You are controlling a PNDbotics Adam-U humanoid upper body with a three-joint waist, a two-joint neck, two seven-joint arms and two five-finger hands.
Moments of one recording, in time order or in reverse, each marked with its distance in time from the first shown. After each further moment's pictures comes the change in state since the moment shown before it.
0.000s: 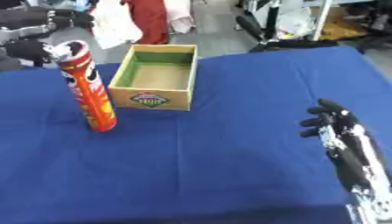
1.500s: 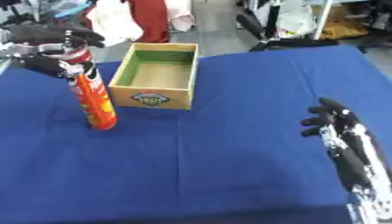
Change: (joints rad) left arm -0.003 -0.039 -0.022 0.058 -0.095 -0.022 -0.017; right arm -0.005 0.001 0.000 0.000 -0.006 0.000 0.003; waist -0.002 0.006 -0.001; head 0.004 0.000
